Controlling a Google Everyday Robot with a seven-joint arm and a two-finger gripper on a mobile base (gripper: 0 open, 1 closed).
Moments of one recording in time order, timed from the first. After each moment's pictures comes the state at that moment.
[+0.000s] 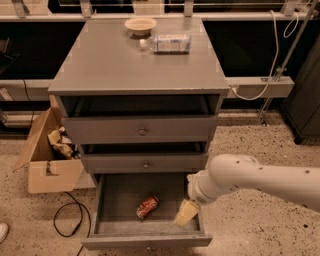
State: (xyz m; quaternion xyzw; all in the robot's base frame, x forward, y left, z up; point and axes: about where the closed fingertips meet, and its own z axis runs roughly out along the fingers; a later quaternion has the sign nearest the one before) arm 0.474 -0.082 0.540 -0.55 0.80 0.14 0.19
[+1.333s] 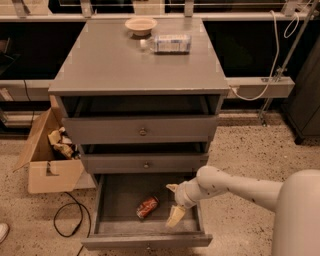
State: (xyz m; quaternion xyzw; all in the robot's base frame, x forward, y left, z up) arm 0.532 -0.032 0.359 -0.63 0.70 0.25 0.23
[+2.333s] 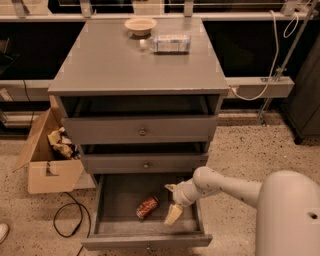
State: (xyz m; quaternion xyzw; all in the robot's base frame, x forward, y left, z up) arm 0.556 -0.028 0.308 -0.63 0.69 0.26 0.23
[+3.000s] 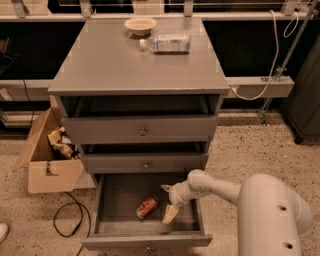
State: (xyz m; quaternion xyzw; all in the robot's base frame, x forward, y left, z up) arm 0.590 -0.019 0.246 -0.66 0.67 0.23 0.25
